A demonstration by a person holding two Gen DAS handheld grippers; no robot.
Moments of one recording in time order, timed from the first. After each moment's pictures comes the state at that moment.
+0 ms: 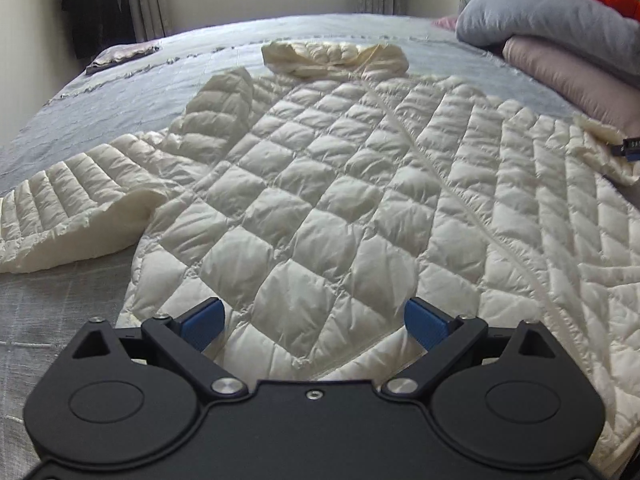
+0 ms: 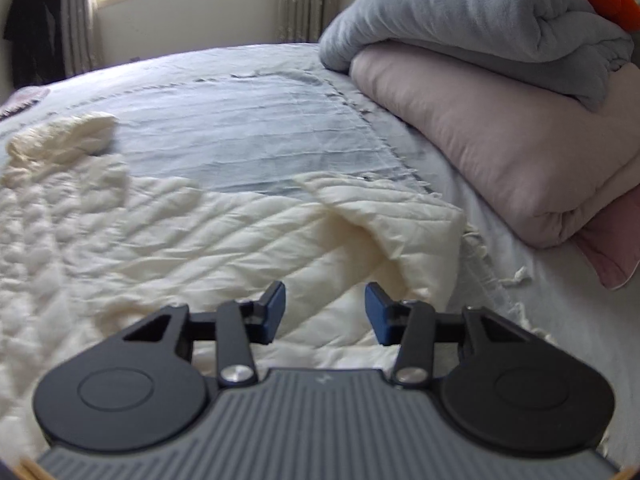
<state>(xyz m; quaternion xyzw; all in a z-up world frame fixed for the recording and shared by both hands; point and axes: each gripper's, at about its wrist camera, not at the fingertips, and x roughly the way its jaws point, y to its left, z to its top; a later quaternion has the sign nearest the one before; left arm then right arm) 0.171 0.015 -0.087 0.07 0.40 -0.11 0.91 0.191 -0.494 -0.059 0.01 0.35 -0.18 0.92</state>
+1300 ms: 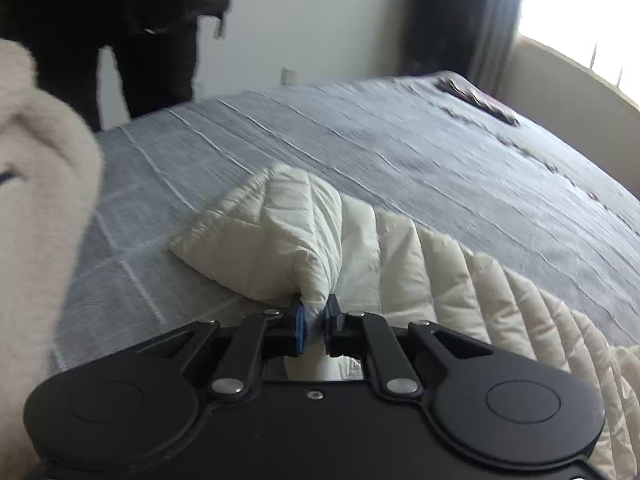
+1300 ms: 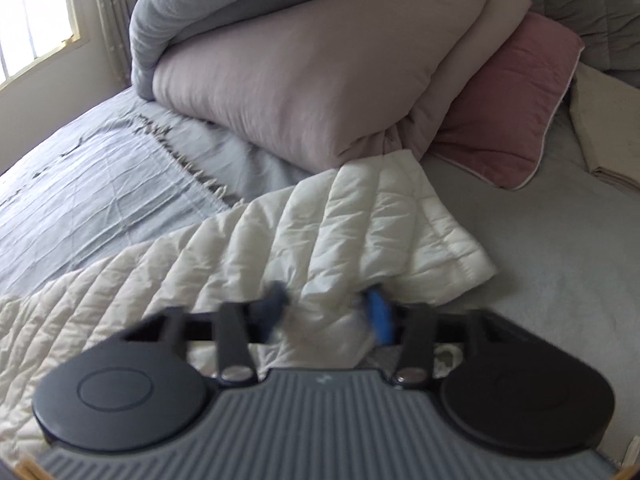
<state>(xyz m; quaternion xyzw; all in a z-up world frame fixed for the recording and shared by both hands) 0.300 0.314 -0.095 -0.17 0.28 0.33 0.89 0.166 -0.627 -0.096 0.19 0.29 -0.35 0.87</state>
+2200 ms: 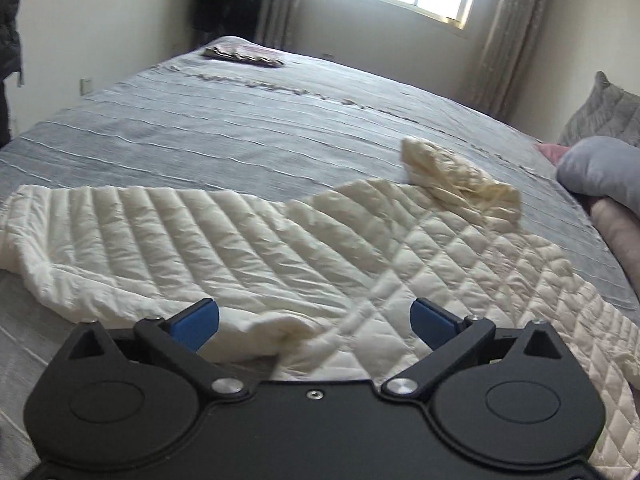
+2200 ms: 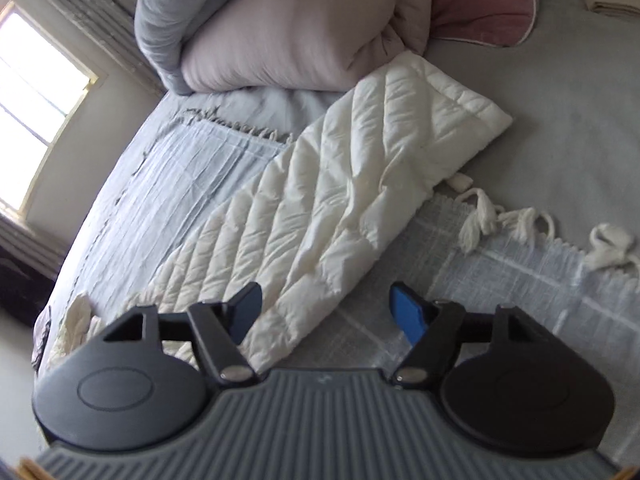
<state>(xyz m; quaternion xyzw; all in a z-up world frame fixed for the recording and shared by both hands) 0.233 0.116 -0.028 -0.11 0.35 -0.01 0.93 0.118 -0.628 -0.096 0.41 0.29 -0.23 0.83</state>
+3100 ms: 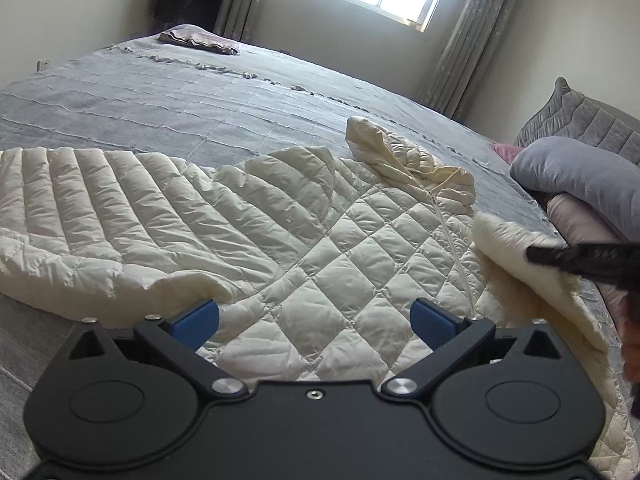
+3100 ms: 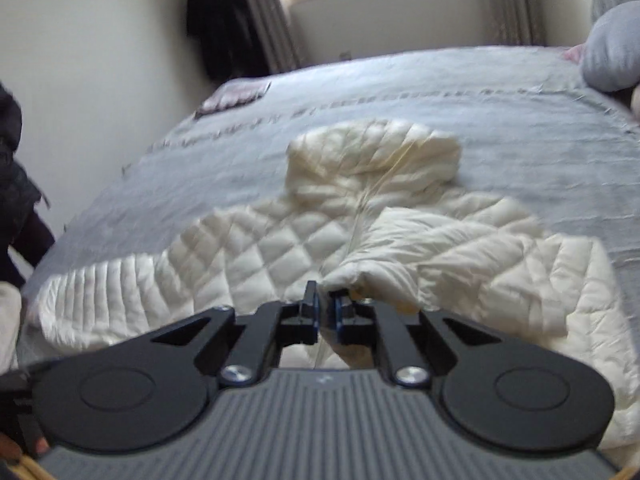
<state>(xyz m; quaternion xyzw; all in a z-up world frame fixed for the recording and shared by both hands) 0.231 0.098 -0.064 -0.15 0.33 -0.07 0.93 0.286 -0.226 -0.022 0.06 0.37 0.16 0.91</state>
